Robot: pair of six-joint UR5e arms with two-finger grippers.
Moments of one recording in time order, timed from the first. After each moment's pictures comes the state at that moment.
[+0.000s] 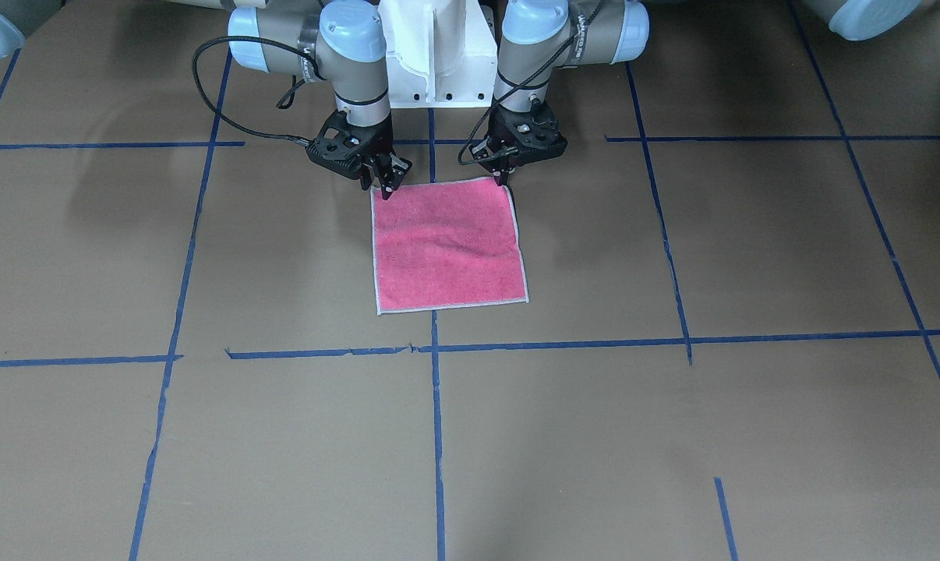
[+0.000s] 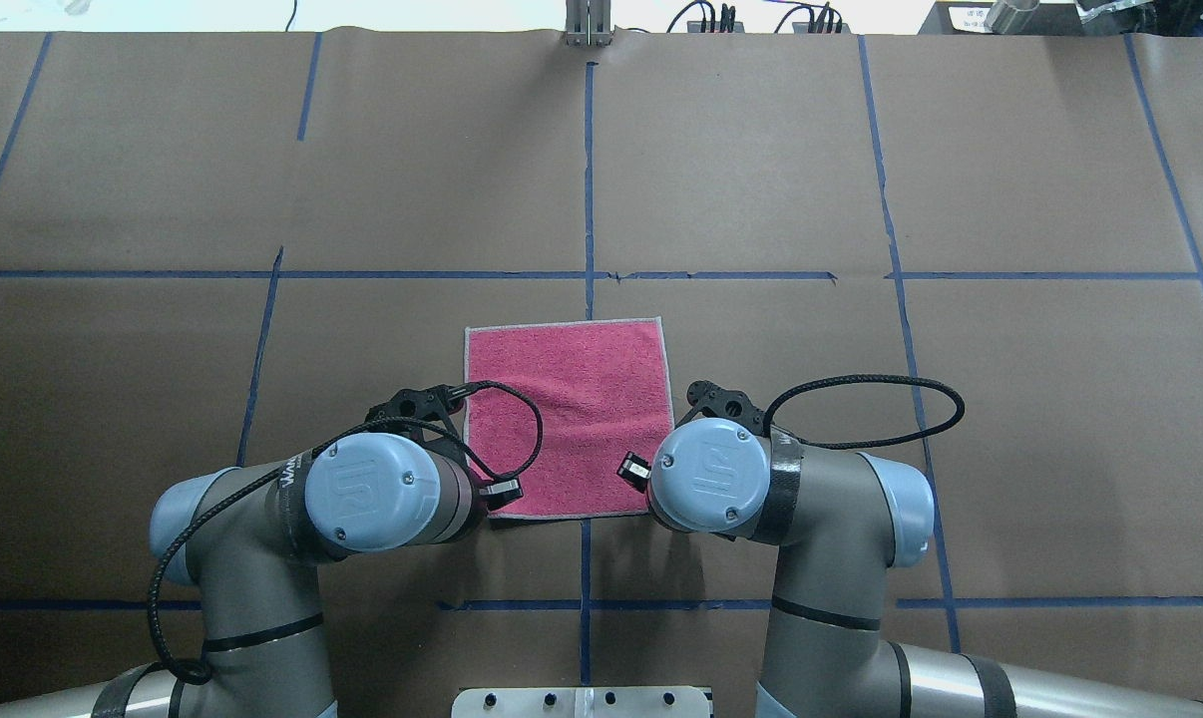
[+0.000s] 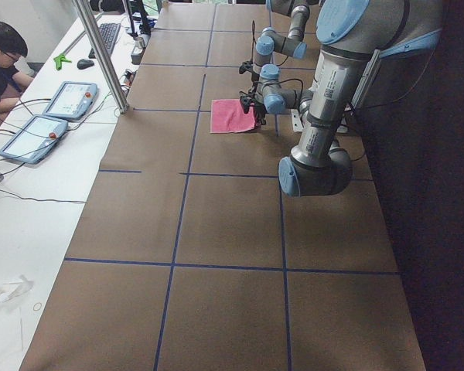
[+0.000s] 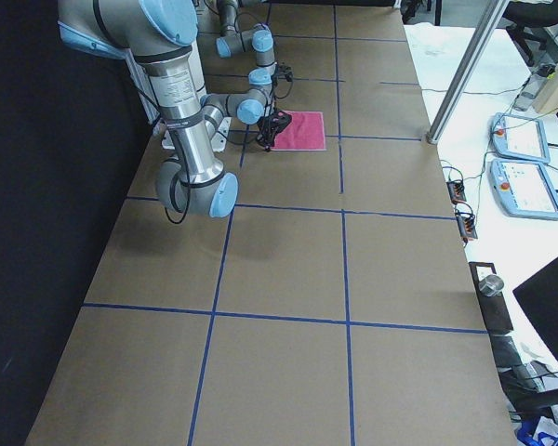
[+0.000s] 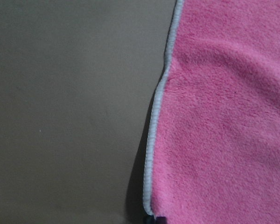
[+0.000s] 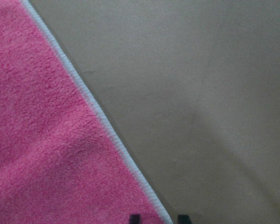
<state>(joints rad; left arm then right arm) -0.29 -2.05 -1.83 -1.71 -1.66 -1.69 0.29 -1.04 1.77 -1.55 1.67 1.91</state>
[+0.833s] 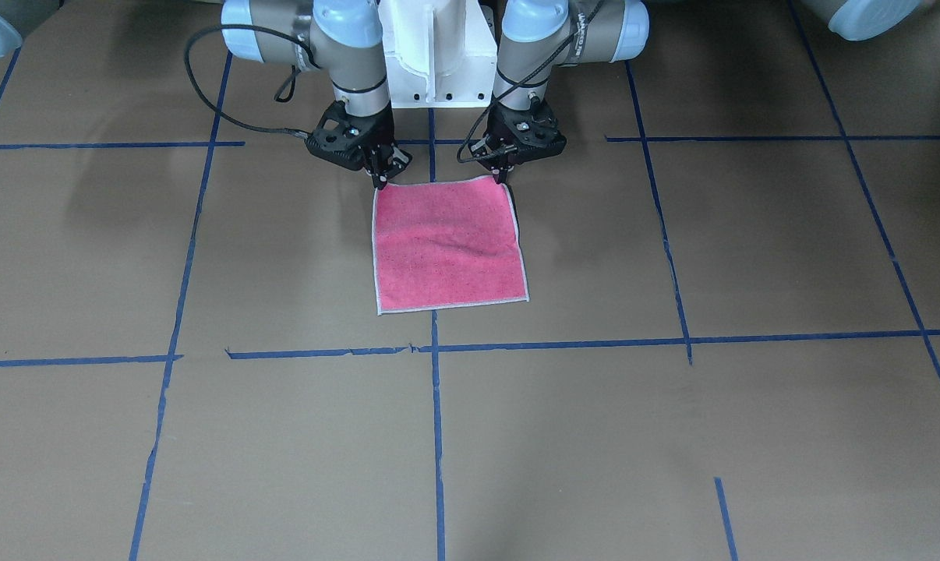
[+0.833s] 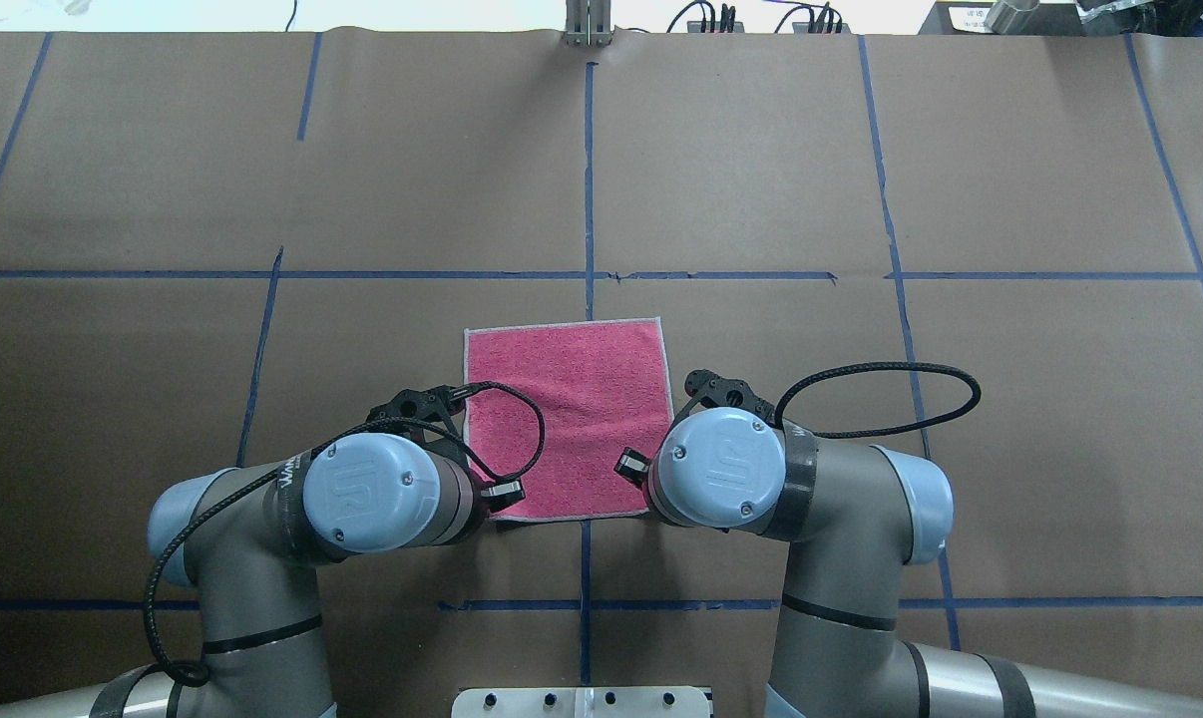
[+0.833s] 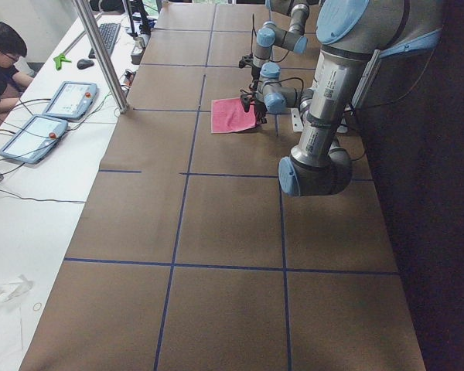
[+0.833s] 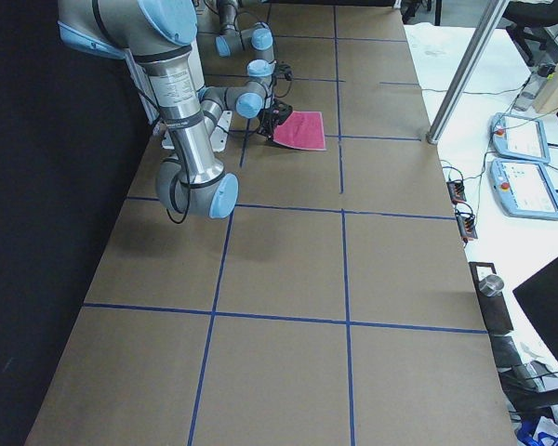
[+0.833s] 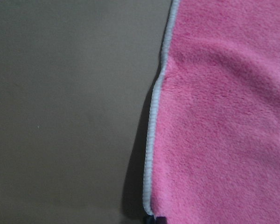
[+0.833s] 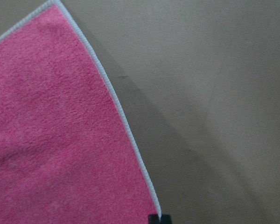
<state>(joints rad) -0.30 -2.05 -1.87 -1.70 -1.69 -1.69 0.31 -1.05 1.89 -1.58 1.68 1.88</state>
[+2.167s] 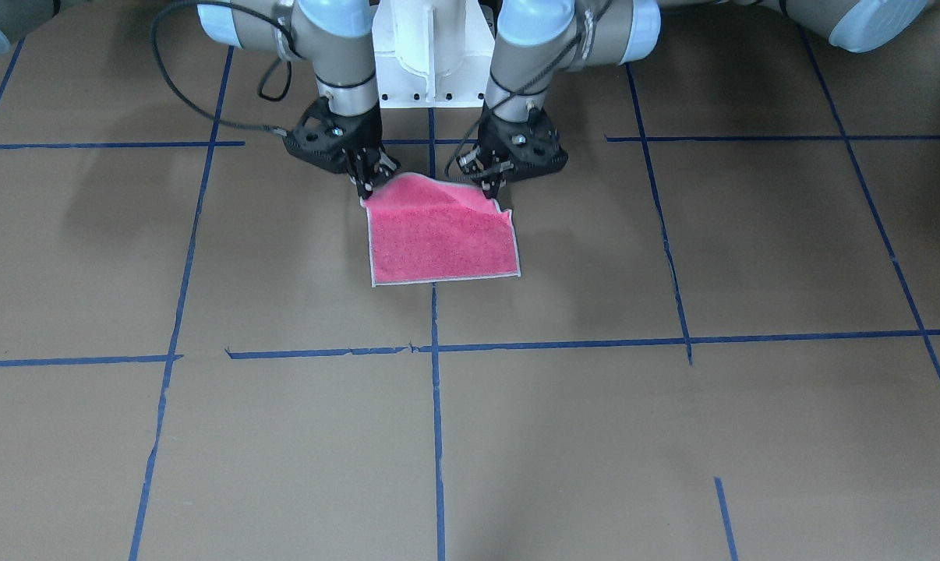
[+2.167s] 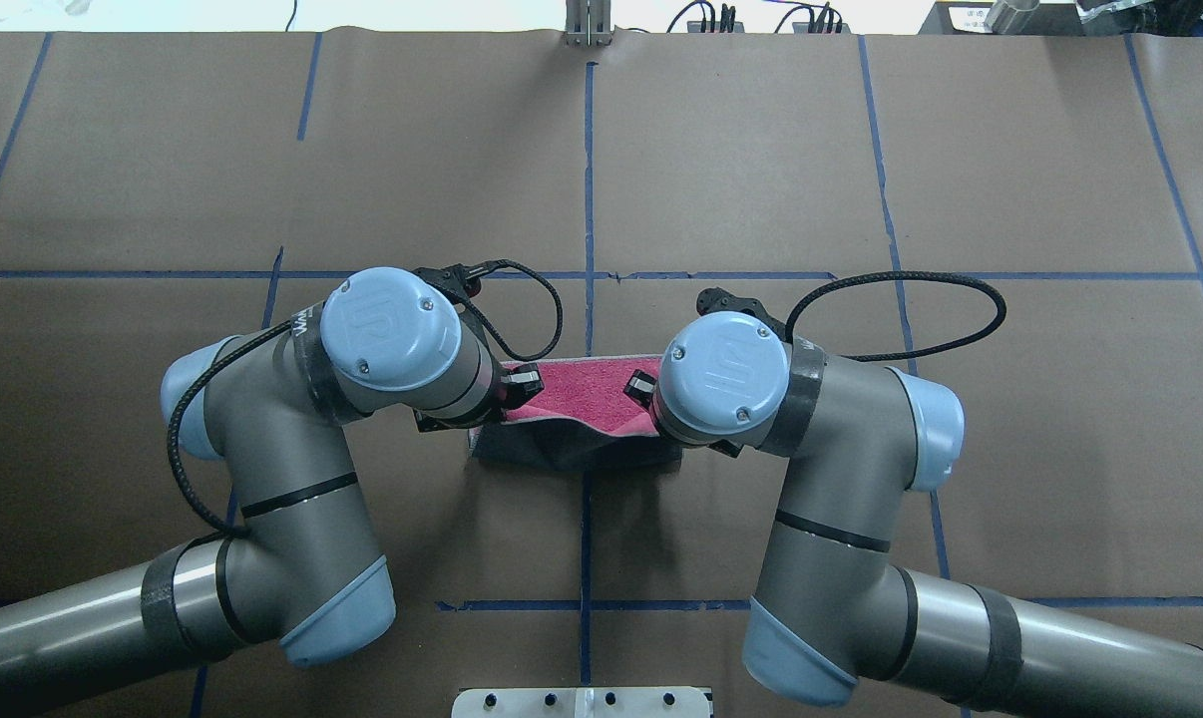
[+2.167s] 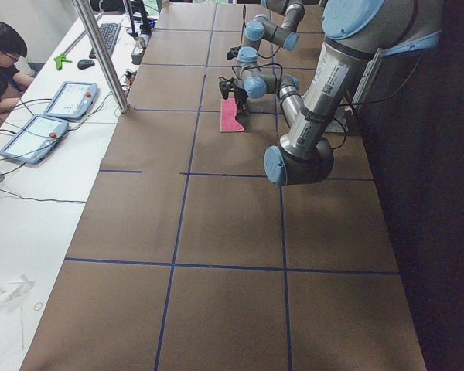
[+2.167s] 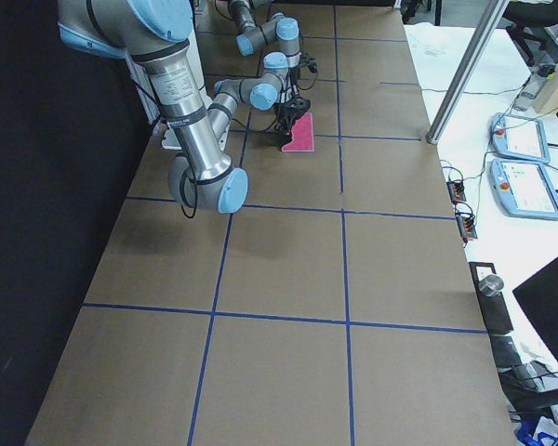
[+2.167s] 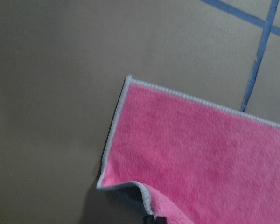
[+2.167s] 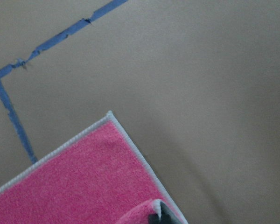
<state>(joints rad) -0.48 -2.20 -1.73 -1.64 -1.80 -1.58 0.42 -0.96 1.77 -1.61 1.68 1.83</state>
